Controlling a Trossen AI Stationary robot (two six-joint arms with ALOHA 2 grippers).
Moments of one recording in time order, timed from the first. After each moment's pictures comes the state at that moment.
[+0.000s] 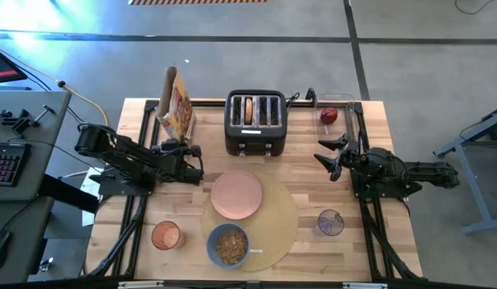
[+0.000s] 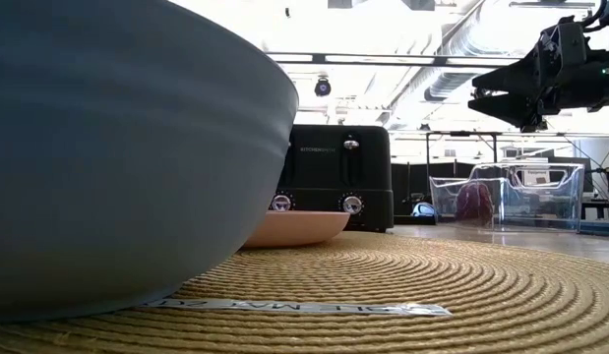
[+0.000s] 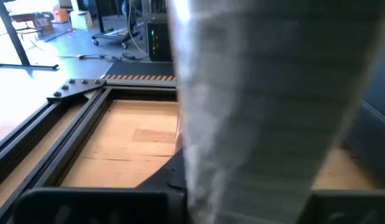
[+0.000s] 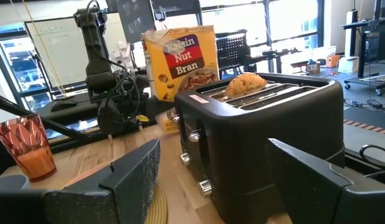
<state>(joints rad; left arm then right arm) -0.06 1.51 0.46 -0.68 -1.33 -1.80 -0.03 0.01 0.01 0.06 0.32 0.16</state>
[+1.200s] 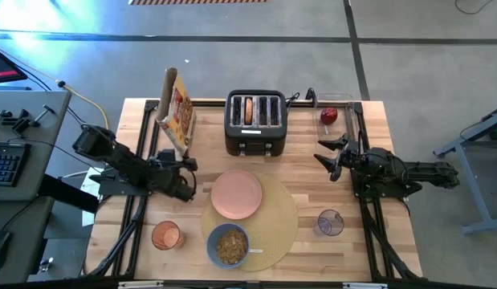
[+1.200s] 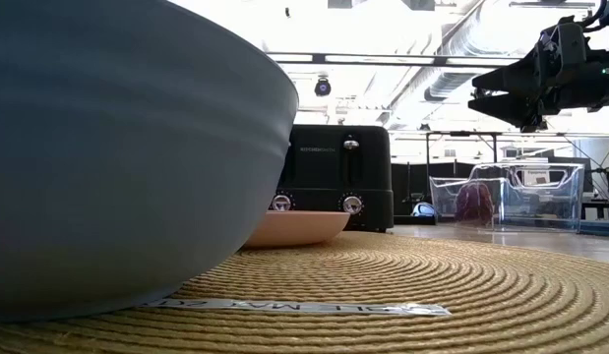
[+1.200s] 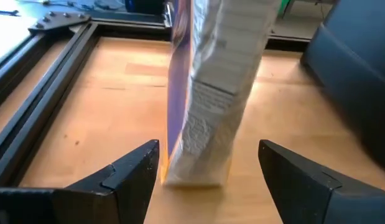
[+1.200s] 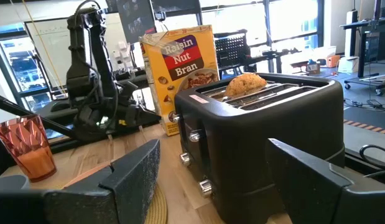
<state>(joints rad) -0.34 1.51 0.46 -0.91 -1.10 -2.15 -0.03 0.01 0.01 0.06 0.32 0.16</state>
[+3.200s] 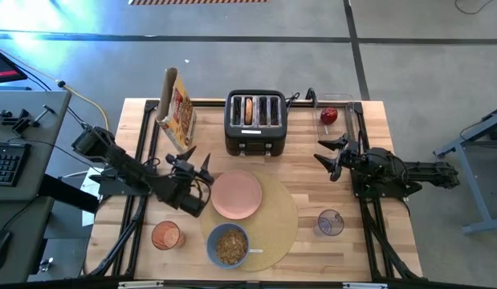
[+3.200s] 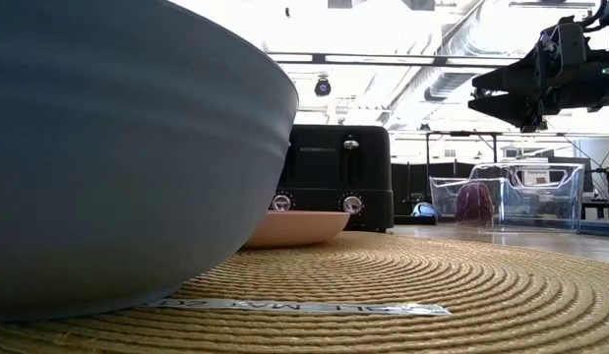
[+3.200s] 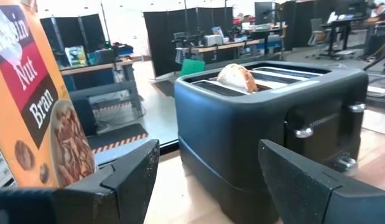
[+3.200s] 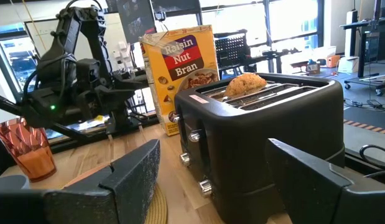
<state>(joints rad) -0.47 1.51 0.71 -0.74 -1.57 -1.45 -0.03 0.01 0.01 0.06 0.32 0.16</state>
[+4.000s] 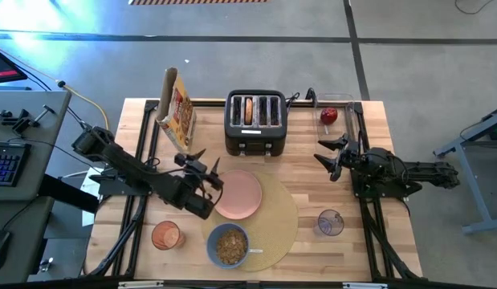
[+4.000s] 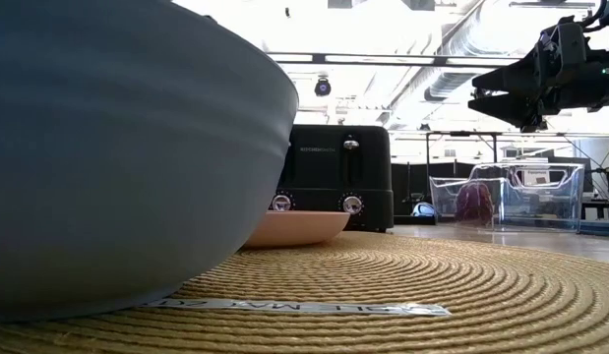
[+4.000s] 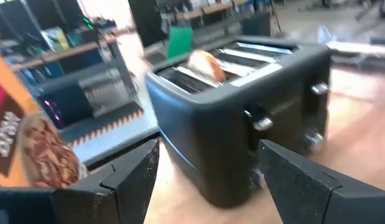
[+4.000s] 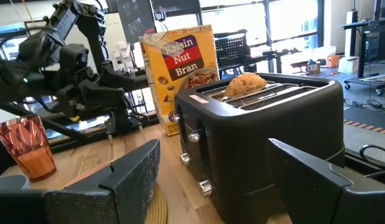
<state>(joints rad) -0.46 1.51 0.91 -0.72 -1.39 -1.13 -0.03 0.01 0.01 0.06 0.32 0.16</state>
